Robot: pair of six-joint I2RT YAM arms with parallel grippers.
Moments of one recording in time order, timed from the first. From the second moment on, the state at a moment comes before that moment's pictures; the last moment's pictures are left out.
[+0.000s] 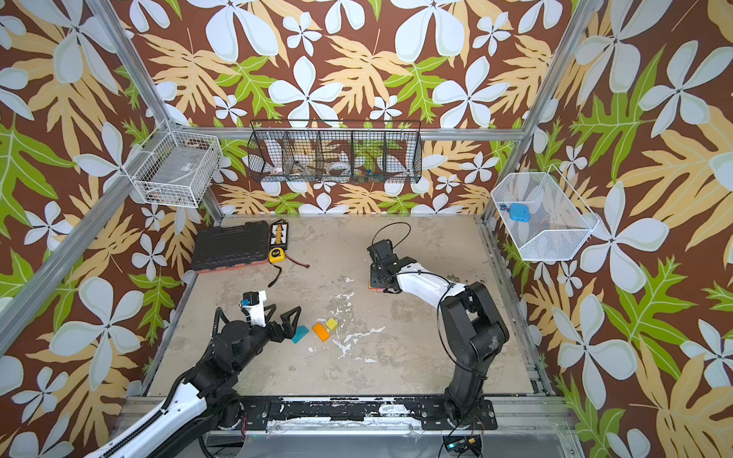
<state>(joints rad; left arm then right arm) -0.55 0.53 0.17 0.08 -0.12 -0.49 0.51 1.79 1.21 -0.48 0.21 0.48</state>
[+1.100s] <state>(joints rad) -0.55 0.53 0.17 0.08 -0.12 -0.48 0.52 1.78 1.19 -0.45 0.18 0.50</state>
